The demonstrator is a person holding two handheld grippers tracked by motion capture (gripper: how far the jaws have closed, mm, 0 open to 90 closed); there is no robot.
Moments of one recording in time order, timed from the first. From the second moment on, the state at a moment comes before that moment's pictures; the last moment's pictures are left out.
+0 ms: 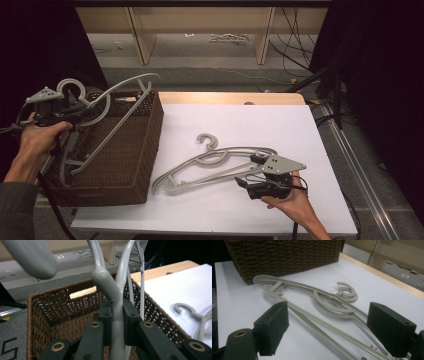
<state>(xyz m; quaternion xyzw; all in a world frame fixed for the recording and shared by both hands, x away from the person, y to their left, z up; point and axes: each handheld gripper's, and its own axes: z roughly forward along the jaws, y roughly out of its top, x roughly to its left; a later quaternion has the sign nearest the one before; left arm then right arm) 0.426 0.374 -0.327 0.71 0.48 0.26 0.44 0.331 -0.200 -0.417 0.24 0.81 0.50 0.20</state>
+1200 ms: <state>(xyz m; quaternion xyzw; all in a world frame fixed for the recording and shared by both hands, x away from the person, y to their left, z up) 0.443 0.384 -0.395 0.76 0.50 0.25 0.32 0.331 -0.198 -0.420 0.24 0.82 0.49 0.19</state>
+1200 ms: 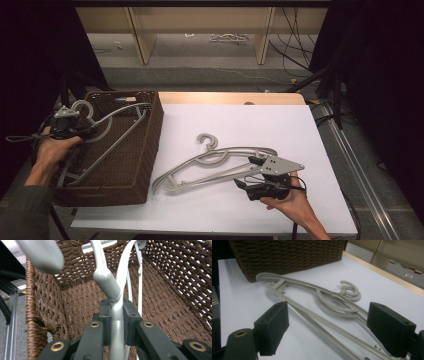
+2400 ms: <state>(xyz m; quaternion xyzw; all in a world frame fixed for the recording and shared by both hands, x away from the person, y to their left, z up) 0.421 0.388 -0.380 0.68 0.58 0.29 0.35 0.331 -0.198 -0.420 0.24 0.81 0.49 0.20</state>
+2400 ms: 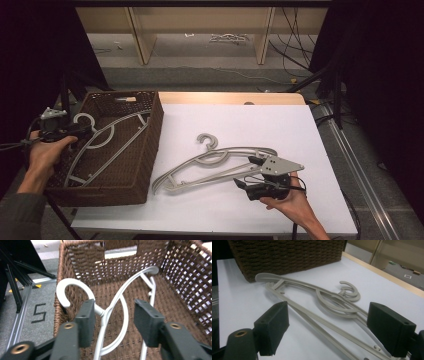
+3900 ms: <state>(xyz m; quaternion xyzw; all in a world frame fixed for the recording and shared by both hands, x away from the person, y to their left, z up) 0.298 0.219 -0.372 0.71 0.37 0.23 0.55 0.329 -0.200 -0.420 0.27 0.78 0.52 0.20</state>
